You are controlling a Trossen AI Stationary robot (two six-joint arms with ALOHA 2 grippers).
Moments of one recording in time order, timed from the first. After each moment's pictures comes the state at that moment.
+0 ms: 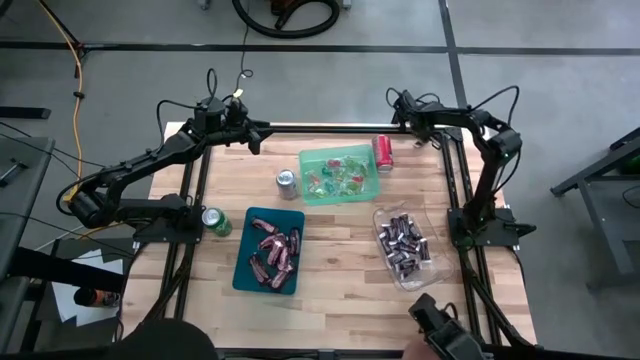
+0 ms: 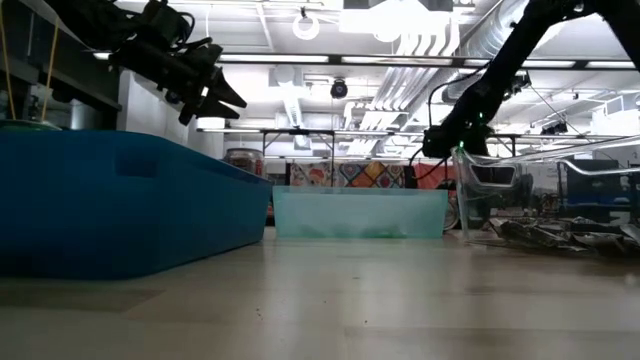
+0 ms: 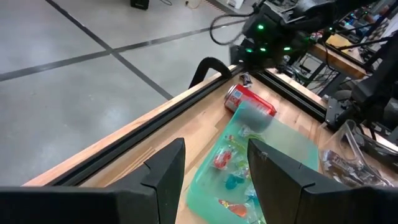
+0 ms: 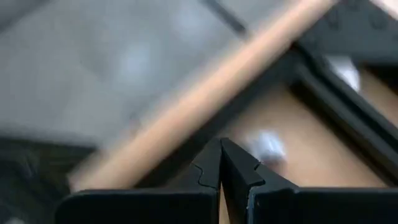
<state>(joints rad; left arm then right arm) 0.87 1.11 0.69 0.05 0.37 -0.21 -1.02 1.87 1.11 -0.58 0.53 1.21</state>
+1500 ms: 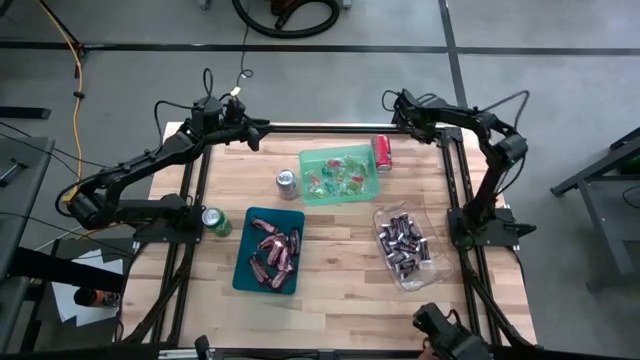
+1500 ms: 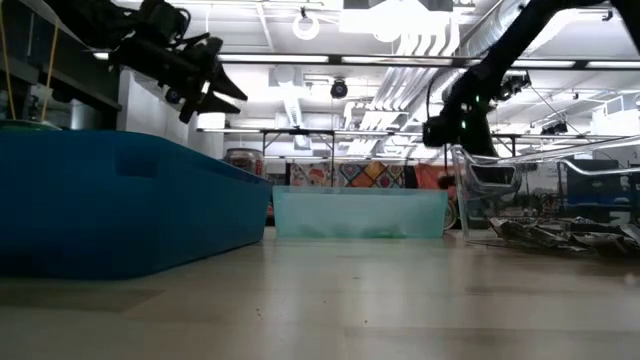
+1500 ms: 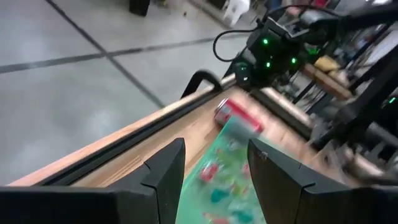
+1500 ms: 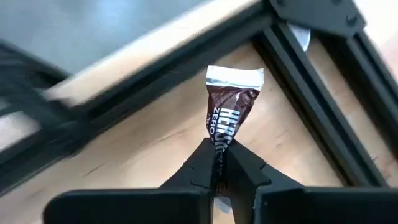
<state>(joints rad) 0.87 1.09 0.69 0.08 0.38 -0.31 -1.00 1.80 1.16 -0.85 0.42 1.12</state>
